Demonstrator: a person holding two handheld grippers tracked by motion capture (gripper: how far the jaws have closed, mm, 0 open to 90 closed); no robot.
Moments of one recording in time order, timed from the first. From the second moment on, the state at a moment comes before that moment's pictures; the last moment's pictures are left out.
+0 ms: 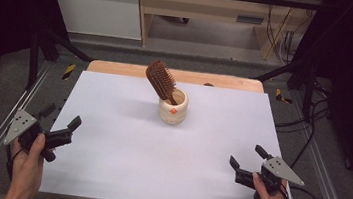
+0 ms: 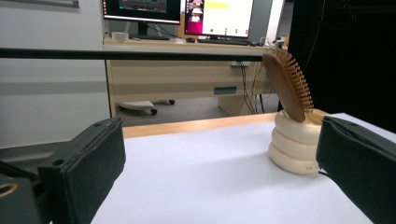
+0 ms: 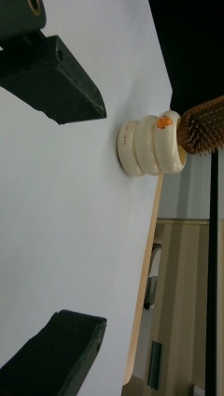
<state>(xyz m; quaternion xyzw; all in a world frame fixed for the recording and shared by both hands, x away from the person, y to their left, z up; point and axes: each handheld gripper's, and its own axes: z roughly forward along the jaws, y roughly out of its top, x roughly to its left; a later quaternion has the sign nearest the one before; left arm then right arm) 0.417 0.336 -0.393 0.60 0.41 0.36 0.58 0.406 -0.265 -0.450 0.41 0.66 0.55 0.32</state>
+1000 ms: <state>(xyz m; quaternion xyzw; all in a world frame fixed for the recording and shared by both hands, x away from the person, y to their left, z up) 0.403 0.324 -0.434 0.63 0.40 0.34 0.58 0.407 -0.263 -0.455 0.40 0.67 0.54 0.31</state>
